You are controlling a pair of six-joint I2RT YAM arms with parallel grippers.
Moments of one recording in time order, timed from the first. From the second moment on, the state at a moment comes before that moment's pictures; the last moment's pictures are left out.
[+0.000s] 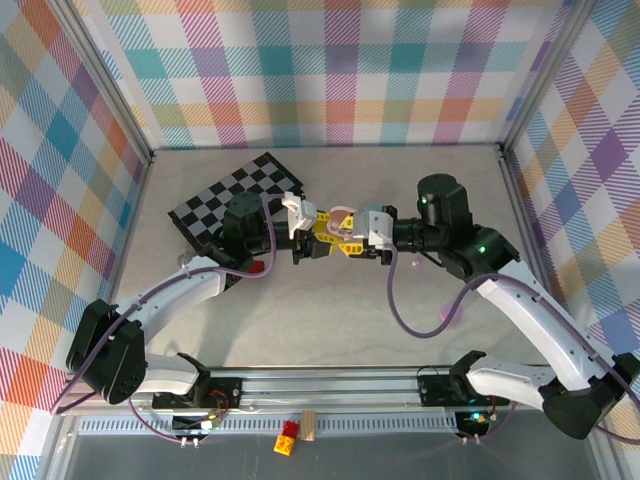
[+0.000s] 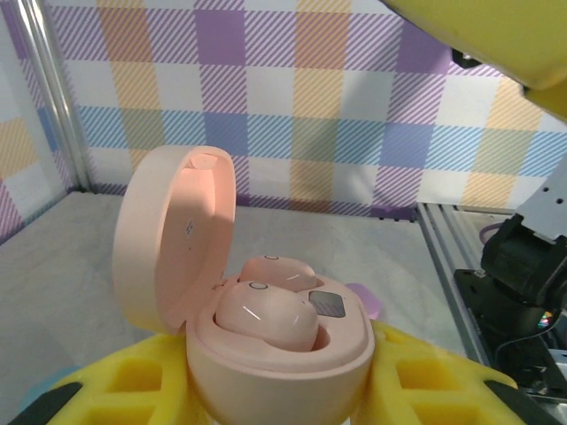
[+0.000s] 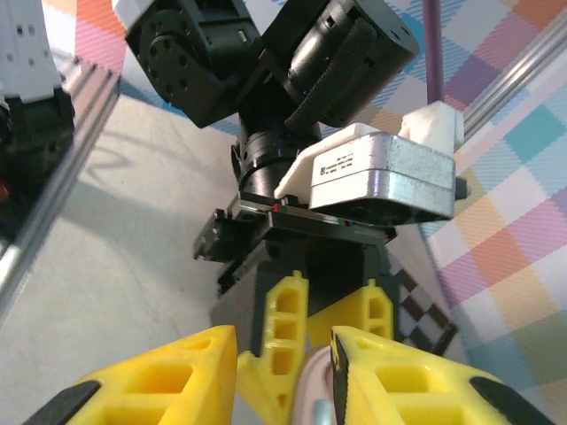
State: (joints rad) left arm -0.57 1.33 0.88 0.33 0.84 0.11; right arm 0.65 1.09 1.22 -0.53 -0.68 -0.77
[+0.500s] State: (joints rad) left arm -0.56 1.35 0.82 0.44 0.80 0.16; right arm 0.64 0.98 1.08 -0.30 -0.41 -0.12
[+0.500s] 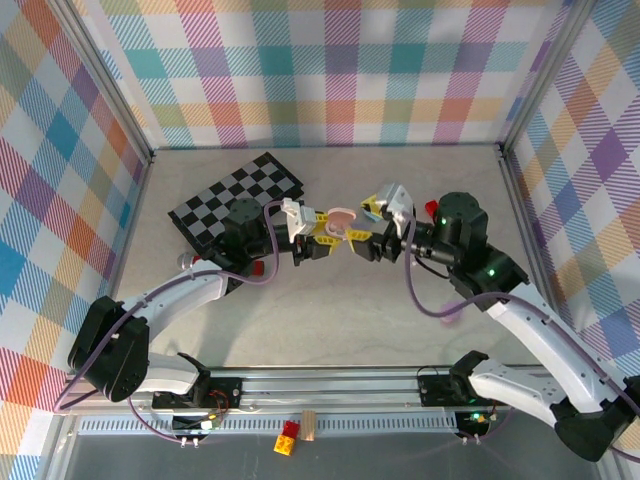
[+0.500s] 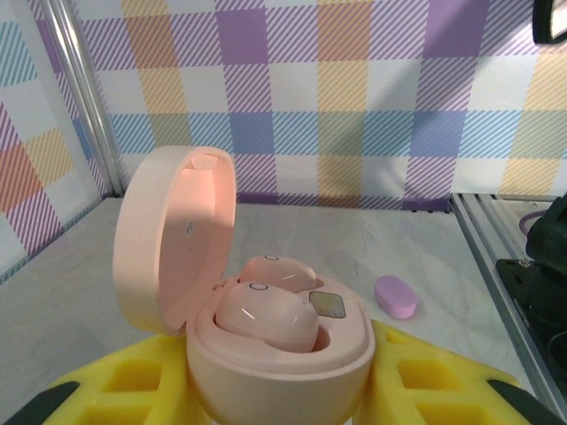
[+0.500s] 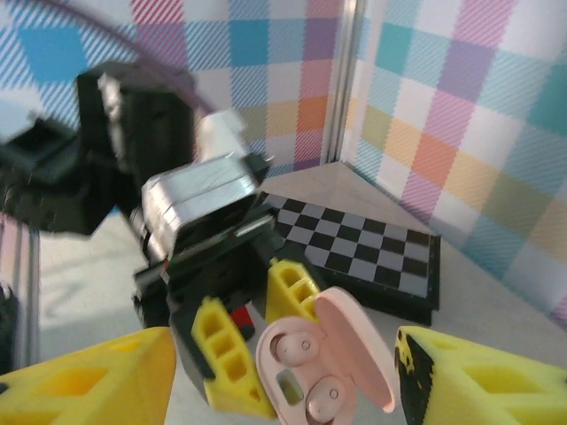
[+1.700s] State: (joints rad) left arm -0.55 1.38 0.81 0.58 0.75 0.06; right arm 0.46 1.20 1.15 -0.40 -0.65 0.60
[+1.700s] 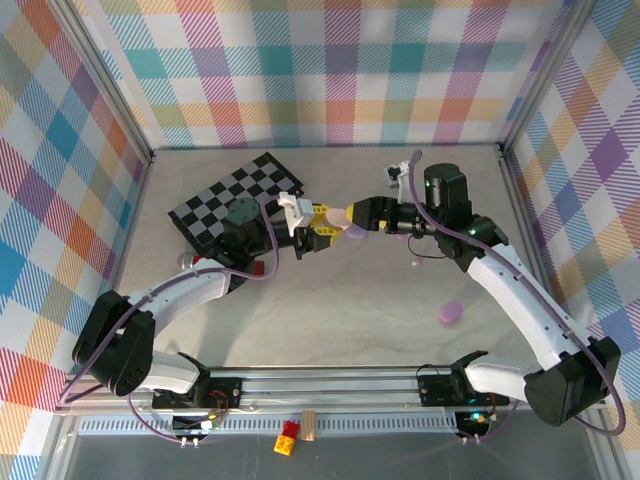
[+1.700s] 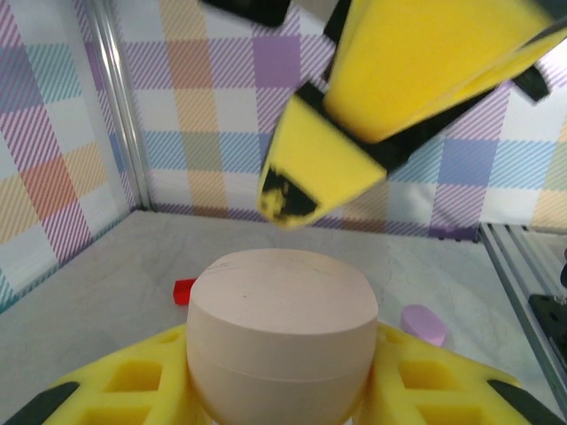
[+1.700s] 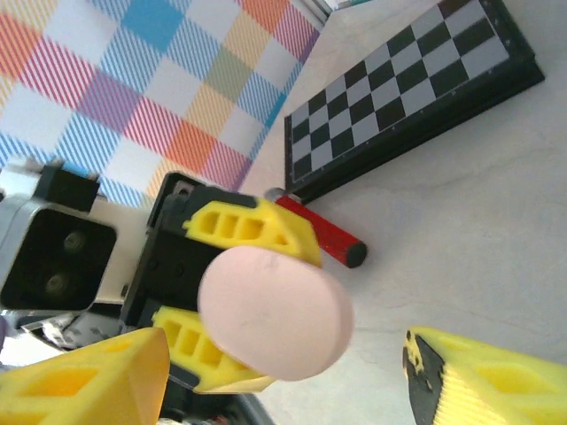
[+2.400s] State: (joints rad) left arm -0.55 1.41 0.81 0.72 0.76 0.00; right arm 0.45 1.33 0.97 0.22 -0.90 1.17
